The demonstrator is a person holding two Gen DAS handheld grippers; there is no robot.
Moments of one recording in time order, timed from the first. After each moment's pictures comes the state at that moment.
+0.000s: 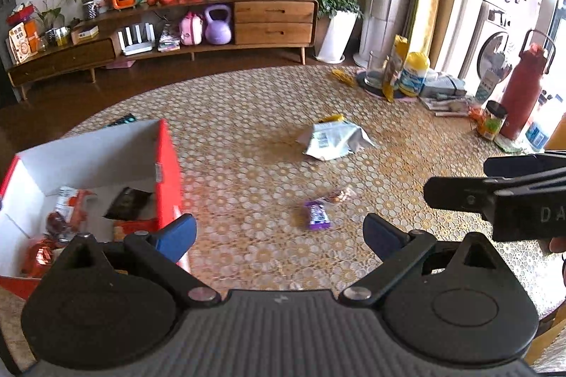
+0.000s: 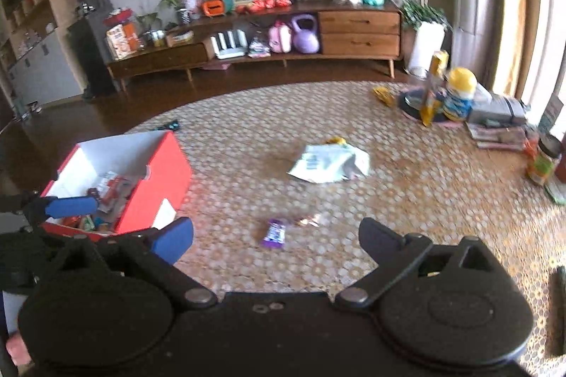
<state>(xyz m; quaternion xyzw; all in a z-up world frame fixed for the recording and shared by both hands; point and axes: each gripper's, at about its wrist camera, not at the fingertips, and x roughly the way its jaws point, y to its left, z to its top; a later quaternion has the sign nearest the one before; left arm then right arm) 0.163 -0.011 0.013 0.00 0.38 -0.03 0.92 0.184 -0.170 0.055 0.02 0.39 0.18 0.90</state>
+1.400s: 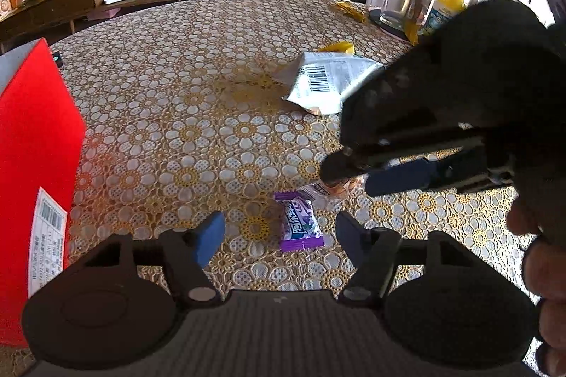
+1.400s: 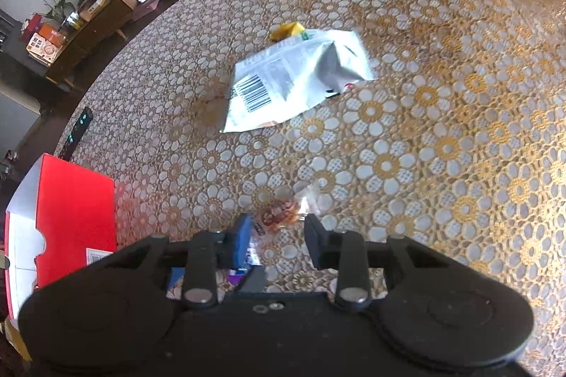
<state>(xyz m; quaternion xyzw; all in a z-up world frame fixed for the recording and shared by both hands) 0.278 -0.044 -0.118 -0.03 0.44 -0.04 0.89 0.338 -0.151 -0.079 0.18 0.57 0.11 0.80</state>
